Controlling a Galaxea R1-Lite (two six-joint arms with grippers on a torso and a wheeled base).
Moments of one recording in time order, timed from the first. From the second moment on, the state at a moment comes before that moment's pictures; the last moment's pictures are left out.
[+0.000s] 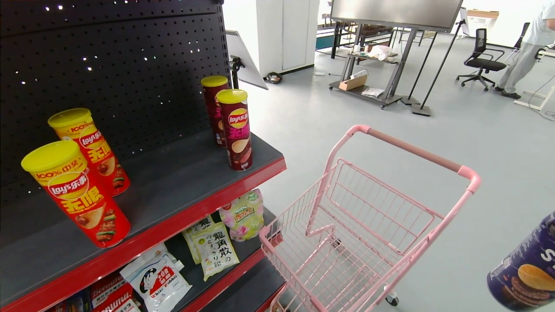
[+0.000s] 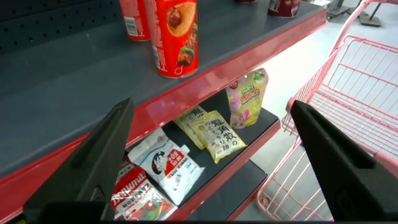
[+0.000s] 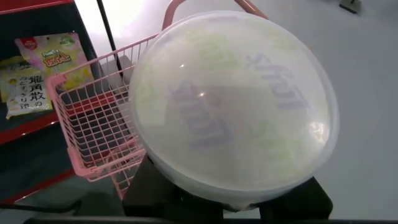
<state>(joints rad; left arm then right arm) -0.01 0.00 0.00 0.01 -0.02 0.02 0.12 0.71 -0.49 0.02 -0.07 -0.17</state>
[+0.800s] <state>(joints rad) -0.01 0.00 0.00 0.01 -0.02 0.02 0.12 0.74 -0.48 0.01 -0.07 -0.17</state>
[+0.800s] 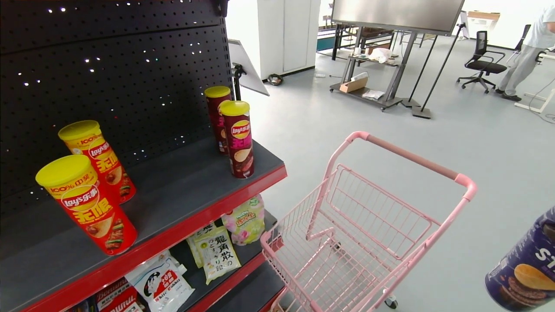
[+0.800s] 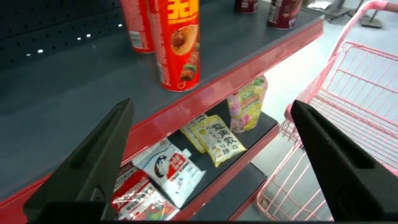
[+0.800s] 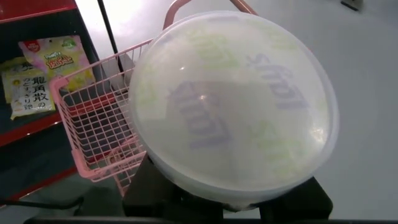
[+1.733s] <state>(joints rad) -0.01 0.00 0.00 0.01 -0.02 0.02 0.12 0.67 -0.43 0.02 -0.07 -0.17</state>
